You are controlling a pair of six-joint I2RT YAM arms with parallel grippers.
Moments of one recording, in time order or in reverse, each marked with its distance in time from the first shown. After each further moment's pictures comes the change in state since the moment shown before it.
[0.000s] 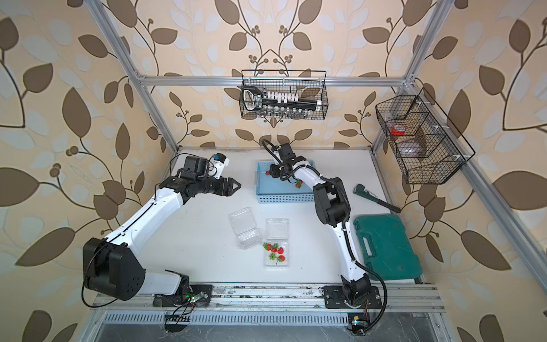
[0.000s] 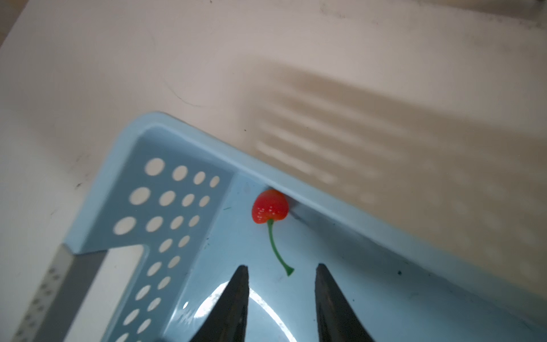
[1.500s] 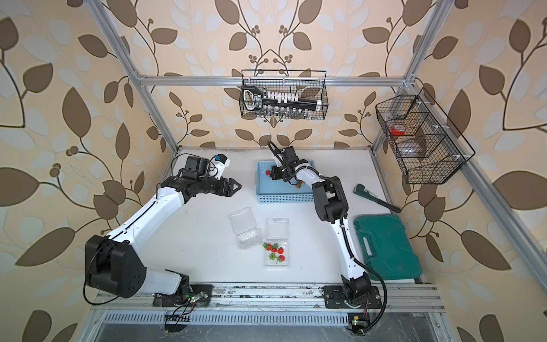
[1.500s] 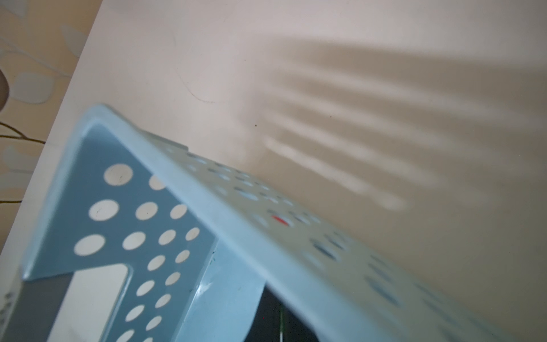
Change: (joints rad) left arm 0.000 0.016 0.000 -0.003 0.000 0.017; right arm -0.031 0.074 -0.003 0.089 -0.218 0.079
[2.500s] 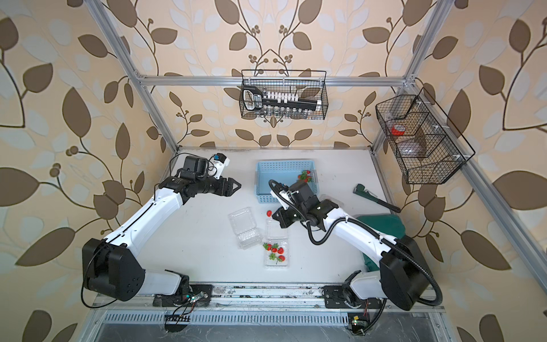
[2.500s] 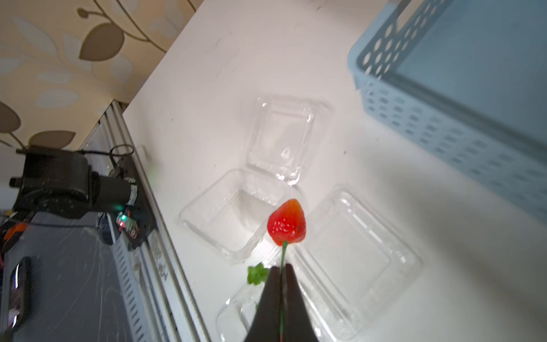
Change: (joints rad) left arm 0.000 -0.021 0.000 0.001 0.008 -0.002; right arm 0.313 -1.168 -1.135 -0.002 0.037 -0.007
